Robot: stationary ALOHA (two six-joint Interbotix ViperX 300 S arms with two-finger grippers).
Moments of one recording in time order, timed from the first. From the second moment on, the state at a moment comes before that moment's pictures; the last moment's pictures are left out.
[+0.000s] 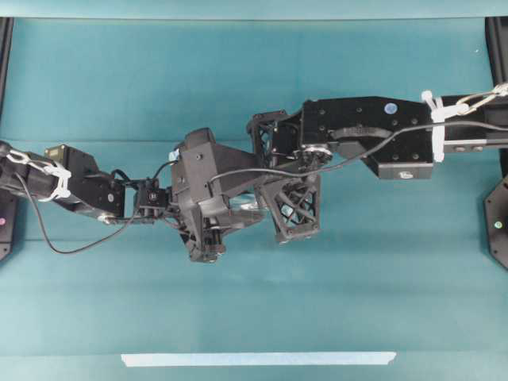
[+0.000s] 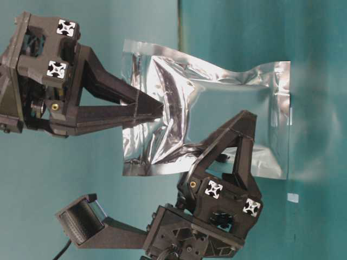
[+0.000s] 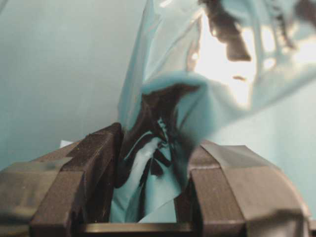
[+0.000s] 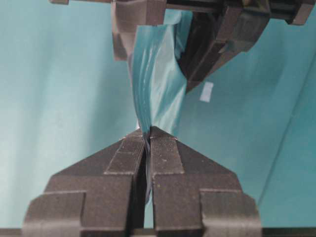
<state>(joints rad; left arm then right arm) 0.02 0.28 0.78 0.01 -0.71 -0.19 -0.05 0.17 0.06 0.08 1.09 -0.33</state>
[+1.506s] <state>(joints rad) 0.01 0.28 0.78 0.01 -0.66 -0.13 -0.05 -0.05 0.25 0.08 0.88 -0.15</state>
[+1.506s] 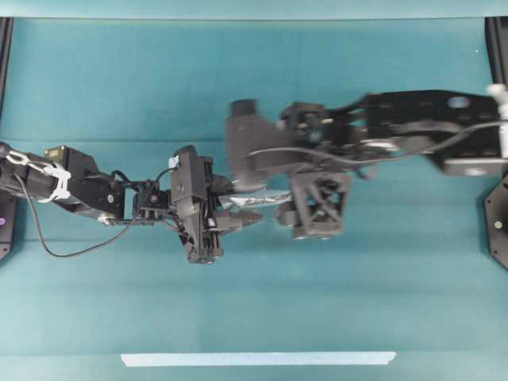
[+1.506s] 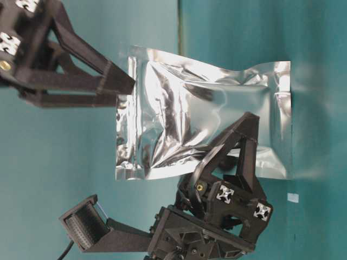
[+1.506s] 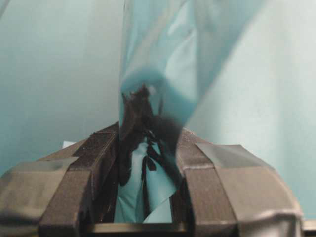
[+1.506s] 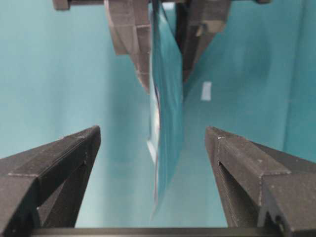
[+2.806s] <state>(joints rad) 0.01 0.27 0.78 0.01 -0.62 -0.09 -0.05 -0.57 0.72 0.08 0.47 -0.05</state>
